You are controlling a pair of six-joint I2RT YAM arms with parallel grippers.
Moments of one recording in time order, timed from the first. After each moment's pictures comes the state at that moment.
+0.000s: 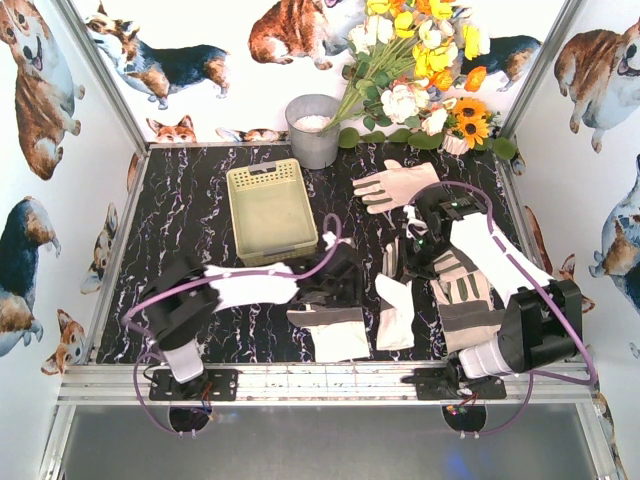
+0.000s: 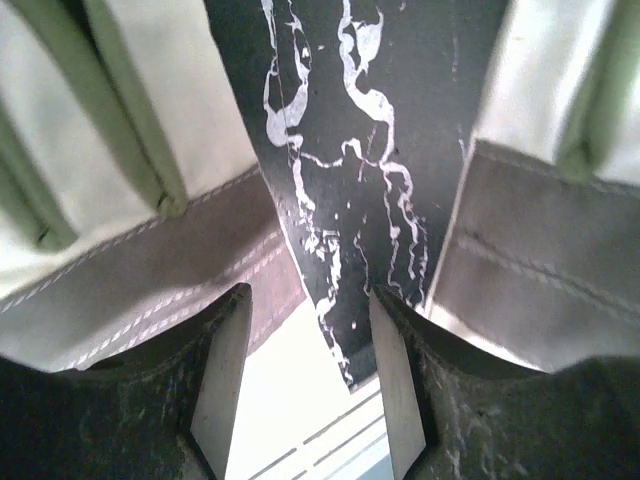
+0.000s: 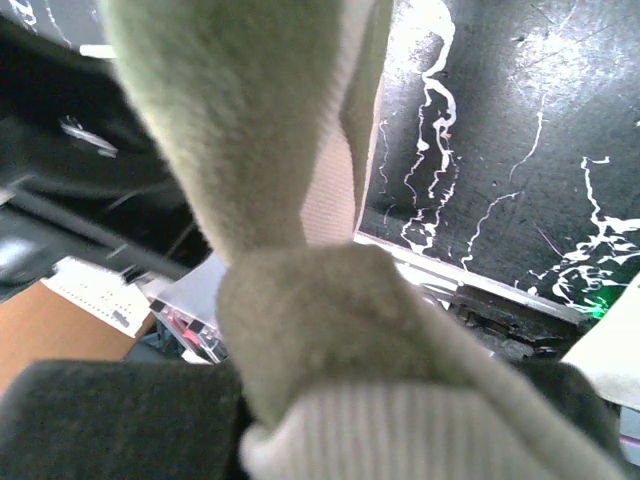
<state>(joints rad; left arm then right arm) -1.02 1.78 1.05 -0.16 0.05 -1.00 0.25 1.42 1.11 -1.17 -0.53 0.32</state>
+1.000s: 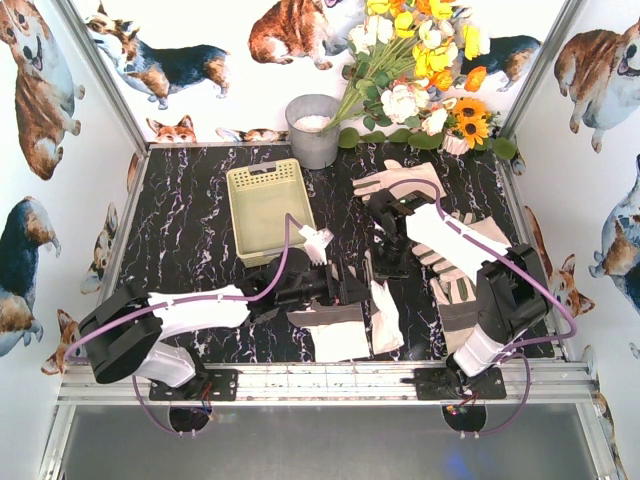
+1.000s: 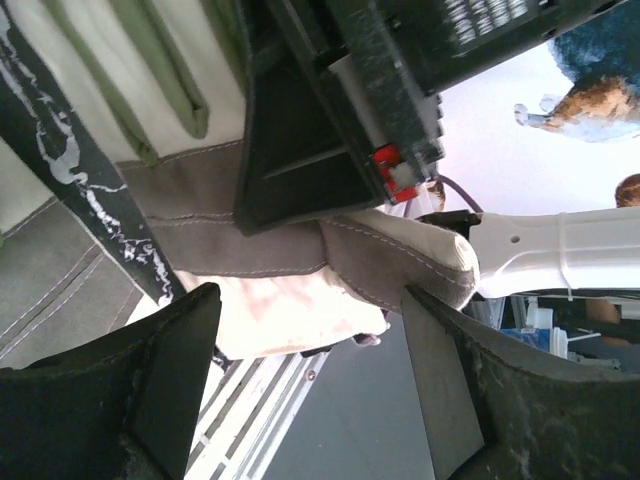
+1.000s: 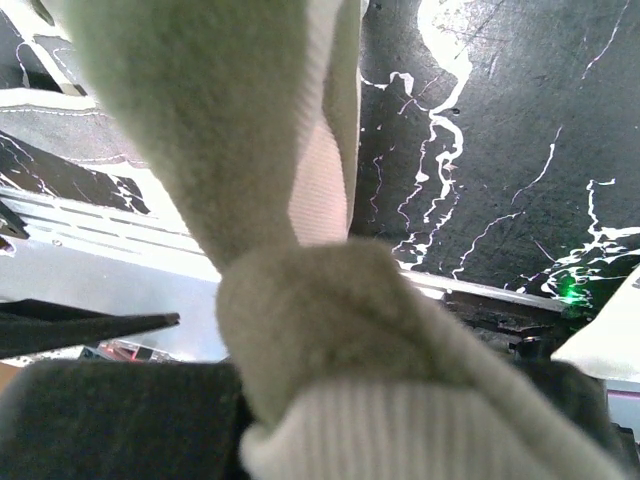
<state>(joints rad) -0.98 1.40 0.65 0.43 0.22 -1.02 0.51 1.63 1.25 -1.19 -0.29 0.49</state>
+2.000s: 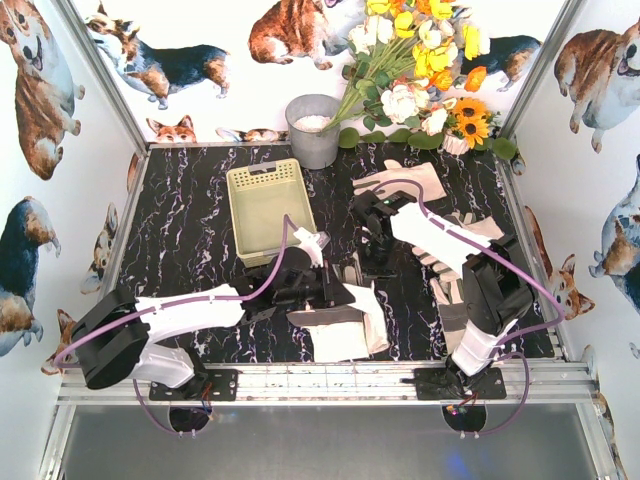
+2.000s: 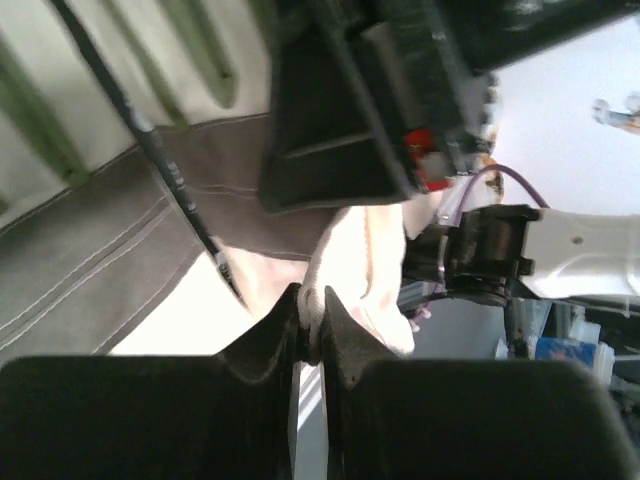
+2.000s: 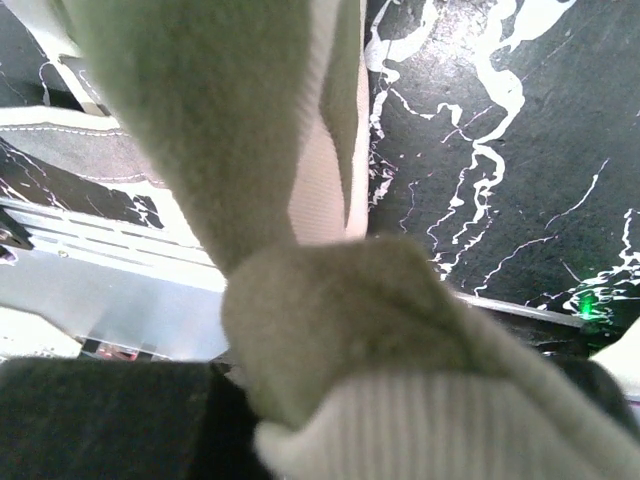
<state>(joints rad) -0.98 1.35 0.68 0.24 0.20 -1.00 0.58 1.71 1.31 -1.16 -0.28 0.53</state>
